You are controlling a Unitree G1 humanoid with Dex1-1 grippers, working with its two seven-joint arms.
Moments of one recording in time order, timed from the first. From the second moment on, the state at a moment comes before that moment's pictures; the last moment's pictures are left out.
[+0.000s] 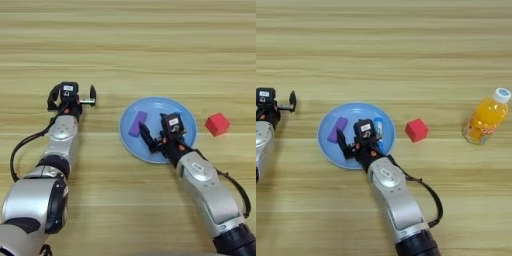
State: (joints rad) left arm -0.66 0.19 0.14 1.21 -0.01 -0.47 0.04; right arm -0.05 0.04 0.30 0.01 0.05 0.14 0.12
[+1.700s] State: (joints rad) left arm -0.66 0.19 0.14 1.21 -0.01 -0.48 0.04; right arm -0.10 -0.12 -0.07 0.24 -0.01 -0.08 0.01
